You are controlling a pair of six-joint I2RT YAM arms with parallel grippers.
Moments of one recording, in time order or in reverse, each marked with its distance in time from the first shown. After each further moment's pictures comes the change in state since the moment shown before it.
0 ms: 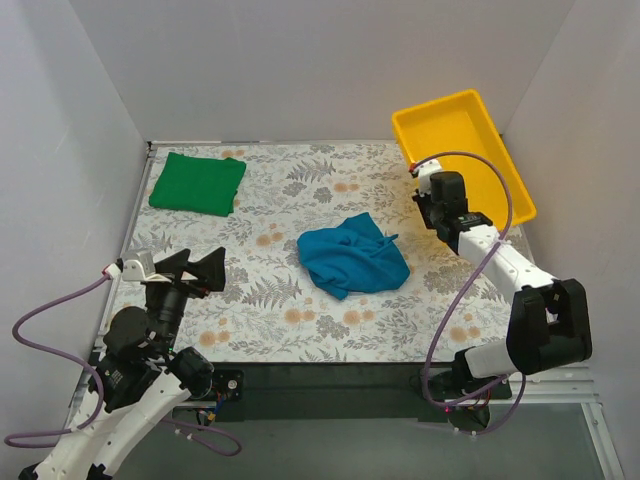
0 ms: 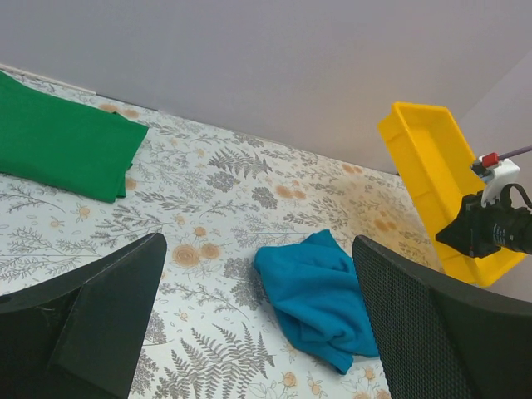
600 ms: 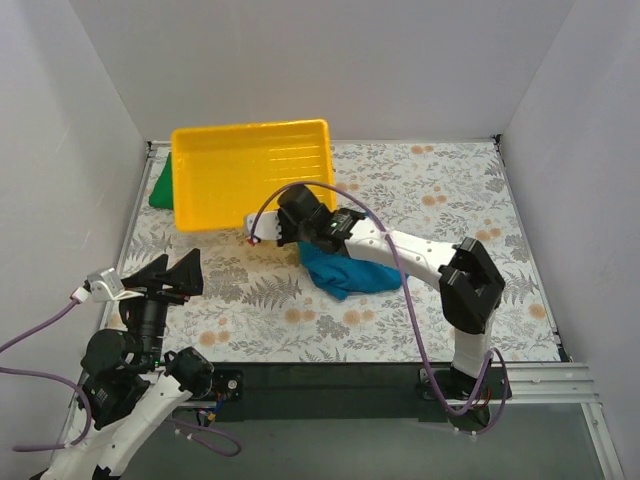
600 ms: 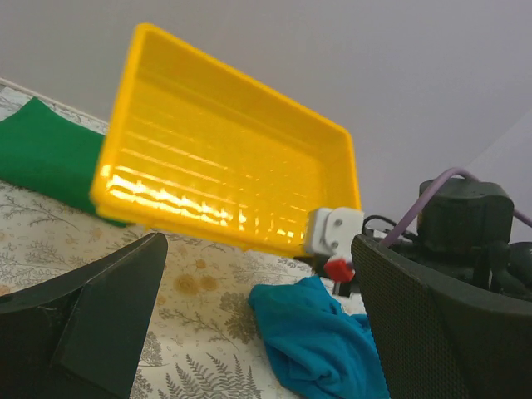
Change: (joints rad) left arm 0.000 -0.136 0.014 -0.014 -0.096 -0.024; right arm 0.717 0.483 0.613 -0.167 -0.079 -0.665
